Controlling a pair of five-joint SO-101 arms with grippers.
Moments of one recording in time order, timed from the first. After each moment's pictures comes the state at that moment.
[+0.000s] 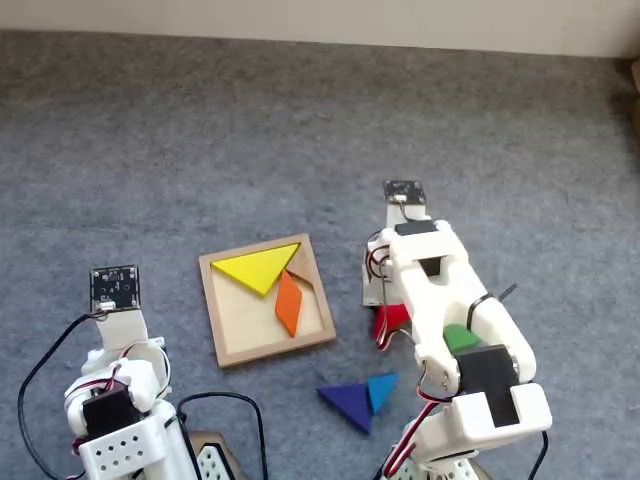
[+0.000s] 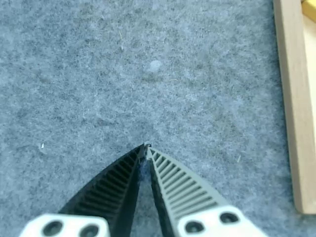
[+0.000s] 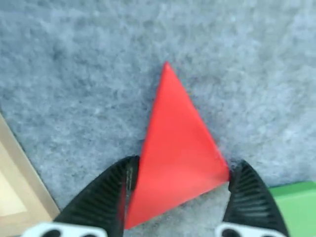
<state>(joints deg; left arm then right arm) -28.2 -101.8 96.0 76.4 -6.5 -16.3 2.2 35.7 57.4 -6.8</state>
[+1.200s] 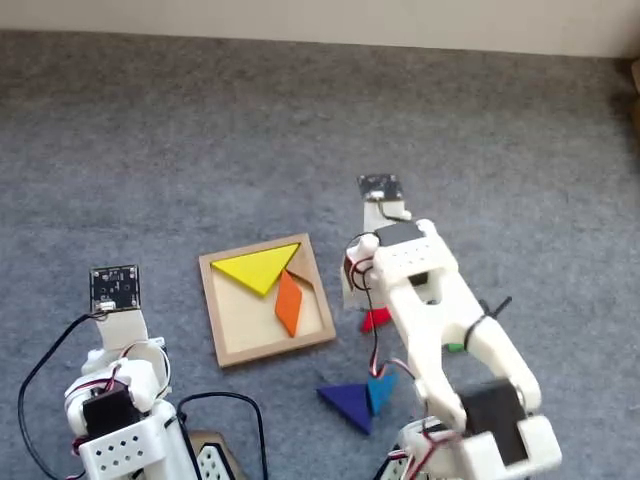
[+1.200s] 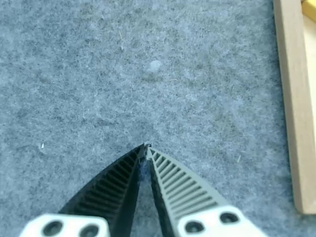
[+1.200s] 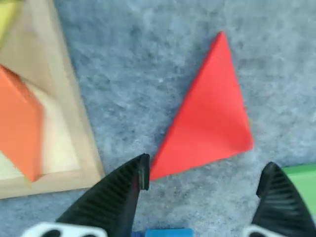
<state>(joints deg) -28.2 -101.8 96.0 76.4 -6.5 -23.4 -4.3 35.5 64.0 -8.8</state>
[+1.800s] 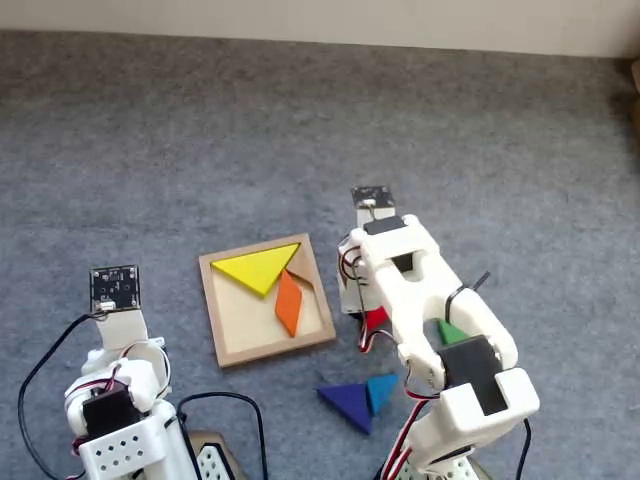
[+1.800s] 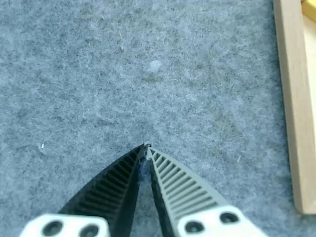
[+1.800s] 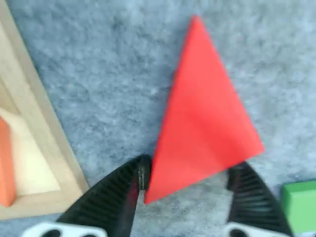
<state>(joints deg) -28.2 -101.8 96.0 76.4 -6.5 -22.7 5.2 31.4 63.2 -8.8</state>
